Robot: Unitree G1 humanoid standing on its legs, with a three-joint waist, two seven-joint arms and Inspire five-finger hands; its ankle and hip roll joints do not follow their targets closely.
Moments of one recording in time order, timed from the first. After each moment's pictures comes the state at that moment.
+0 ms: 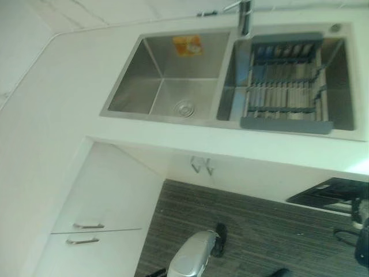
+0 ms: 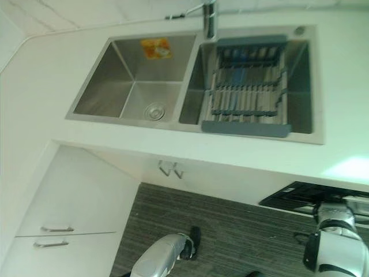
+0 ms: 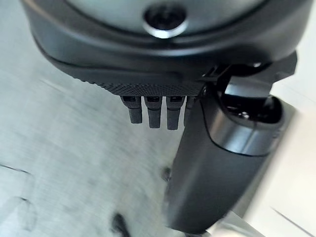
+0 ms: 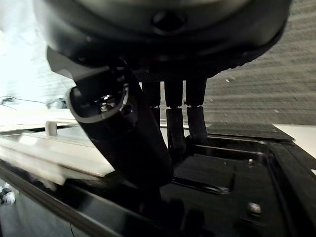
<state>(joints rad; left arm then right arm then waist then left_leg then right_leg) 0.23 0.27 -0.20 1.03 -0.51 0.06 -0.32 -0.69 -0.84 -0.29 1.42 1.42 -0.05 -0.51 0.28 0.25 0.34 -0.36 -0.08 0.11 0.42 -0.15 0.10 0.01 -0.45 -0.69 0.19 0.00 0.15</state>
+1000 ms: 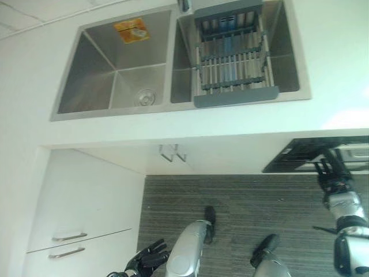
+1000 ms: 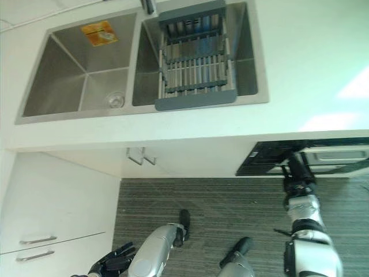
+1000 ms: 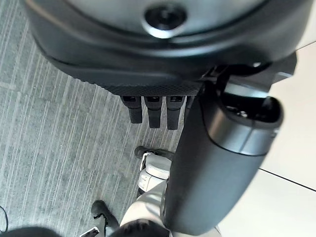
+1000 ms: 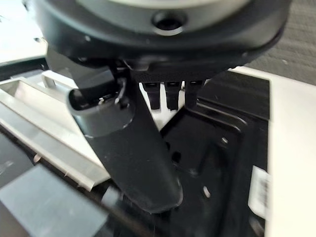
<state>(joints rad) 0.07 0.31 -0.11 1.07 -0.57 -0.03 -0.40 -0.52 -0.55 -0.20 1.09 1.27 -0.02 0.12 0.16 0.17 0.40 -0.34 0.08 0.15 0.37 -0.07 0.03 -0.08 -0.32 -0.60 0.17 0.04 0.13</state>
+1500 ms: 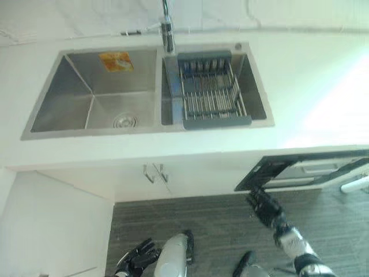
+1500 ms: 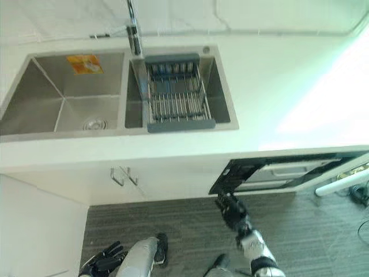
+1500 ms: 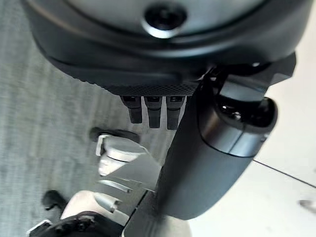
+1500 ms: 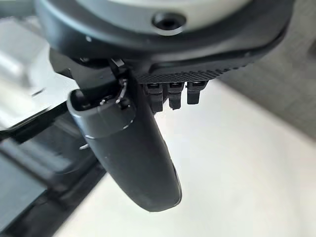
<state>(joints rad) 0.09 0.30 -0.06 1.10 -0.58 -0.13 -0.35 -0.18 -0.25 -0.08 1.03 1.05 0.09 0.28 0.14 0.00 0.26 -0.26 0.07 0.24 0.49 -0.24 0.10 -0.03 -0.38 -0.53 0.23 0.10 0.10</state>
